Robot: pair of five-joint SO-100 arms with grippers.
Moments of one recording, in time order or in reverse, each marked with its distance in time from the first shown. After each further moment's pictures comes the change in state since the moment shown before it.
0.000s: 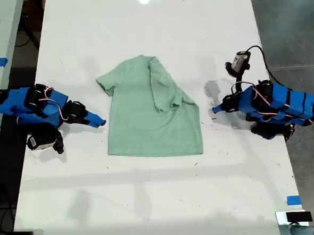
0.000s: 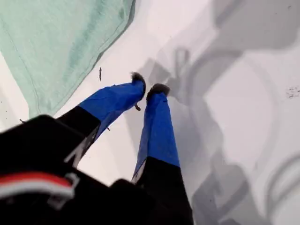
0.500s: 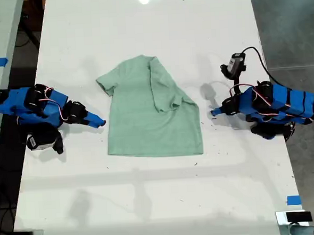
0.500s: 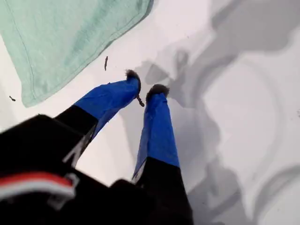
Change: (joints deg) arm 0 0.3 0.0 0.0 0.0 0.0; arm 1 -3.1 0.0 0.2 0.0 -7.2
